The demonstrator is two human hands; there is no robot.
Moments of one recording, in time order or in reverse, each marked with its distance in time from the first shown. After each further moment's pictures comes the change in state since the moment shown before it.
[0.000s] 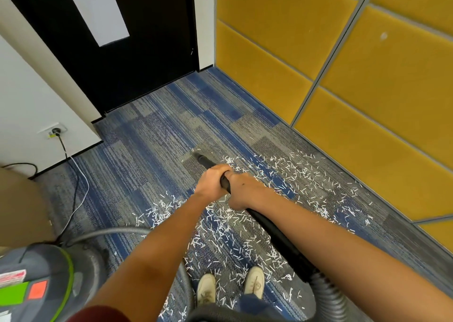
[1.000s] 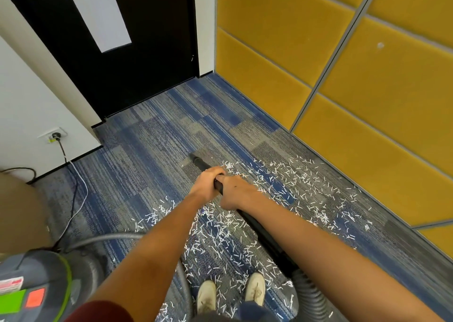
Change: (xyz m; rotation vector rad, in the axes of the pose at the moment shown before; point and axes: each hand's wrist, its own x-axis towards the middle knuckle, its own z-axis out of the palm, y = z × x) left_hand 0.005 -0.020 -0.015 -0.017 -0.037 -0.063; right_hand 0.025 -0.018 0.011 0.051 0.046 -0.011
